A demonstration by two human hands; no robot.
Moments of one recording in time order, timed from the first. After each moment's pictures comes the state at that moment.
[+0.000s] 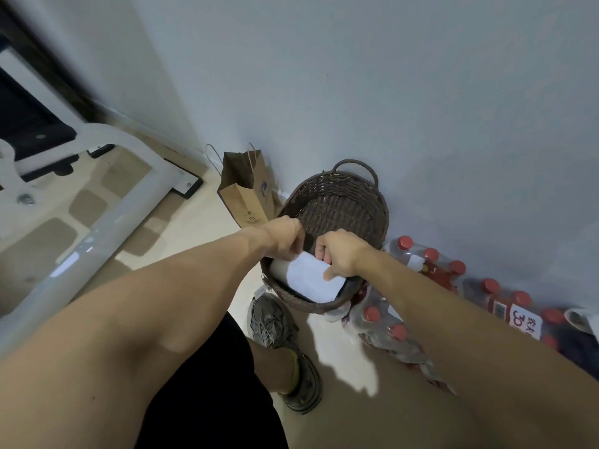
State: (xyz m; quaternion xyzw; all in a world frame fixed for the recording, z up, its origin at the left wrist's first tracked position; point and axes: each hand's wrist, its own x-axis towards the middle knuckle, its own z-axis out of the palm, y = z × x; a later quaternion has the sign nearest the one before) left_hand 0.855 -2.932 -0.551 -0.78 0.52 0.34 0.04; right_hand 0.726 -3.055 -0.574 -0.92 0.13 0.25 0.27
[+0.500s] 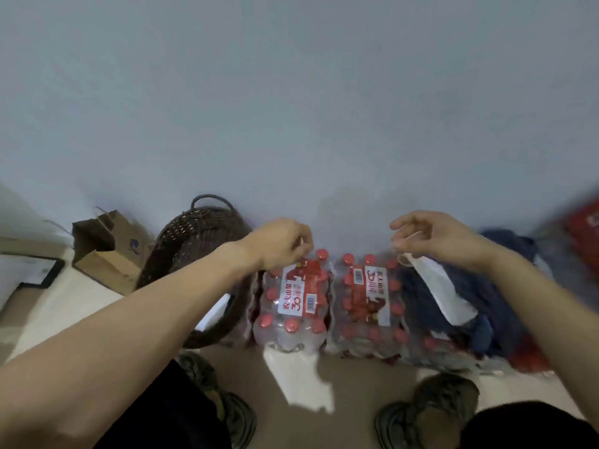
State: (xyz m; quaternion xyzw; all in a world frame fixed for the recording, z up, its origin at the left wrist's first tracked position) left_hand 0.680 -3.058 -0.460 -0.65 0.71 0.23 -0.14; right_hand 0.391 -3.186 -0.415 -0.75 0.46 -0.03 0.47
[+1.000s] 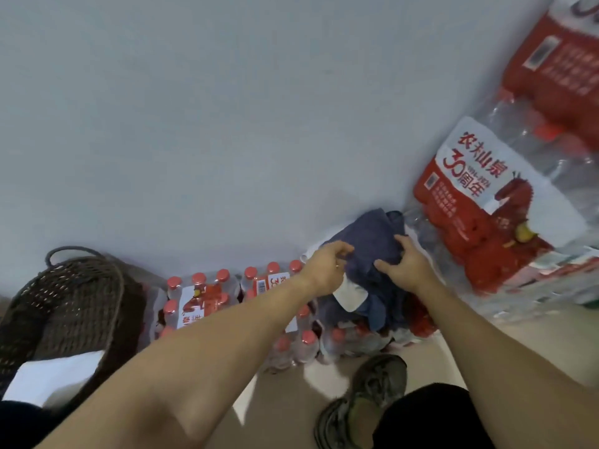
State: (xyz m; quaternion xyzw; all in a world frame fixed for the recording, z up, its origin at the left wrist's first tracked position) left_hand 0.385 -3.166 -0.502 -0.59 0.61 0.46 -0.26; right_hand 0.189 -3.205 -0.501 -0.62 0.71 -0.12 0.32
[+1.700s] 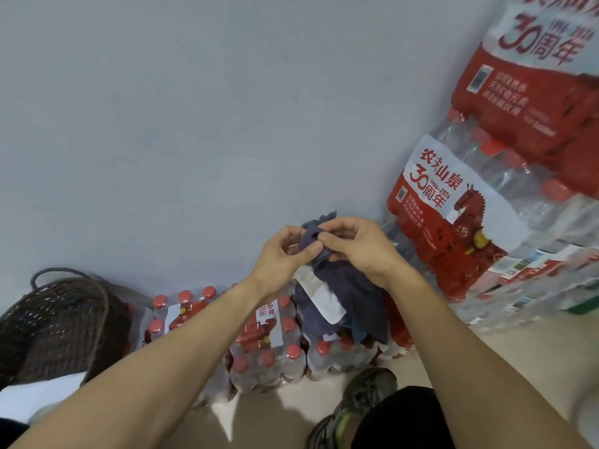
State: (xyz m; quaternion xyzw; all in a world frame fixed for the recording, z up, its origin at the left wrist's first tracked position) left_hand 0.411 -3.154 -0.453 -0.48 0.43 0.55 -0.53; right_hand 0.247 -3.193 -0.414 -0.56 0.45 -0.35 0.59
